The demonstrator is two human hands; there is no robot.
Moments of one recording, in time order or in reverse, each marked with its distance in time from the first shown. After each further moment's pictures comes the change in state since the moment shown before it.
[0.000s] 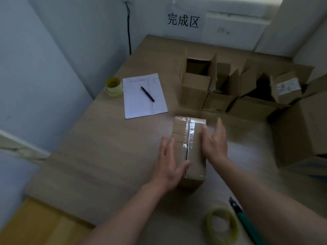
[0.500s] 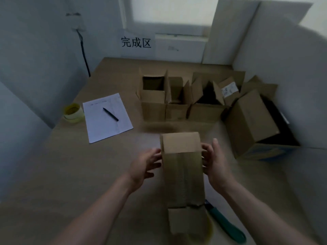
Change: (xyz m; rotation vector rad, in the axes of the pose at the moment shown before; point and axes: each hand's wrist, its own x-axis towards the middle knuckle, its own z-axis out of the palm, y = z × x) left_hand 0.037 0.060 -0.022 -0.688 -0.431 -0.353; right_hand -0.061 0.018 -0.113 0.733 -0.140 0.269
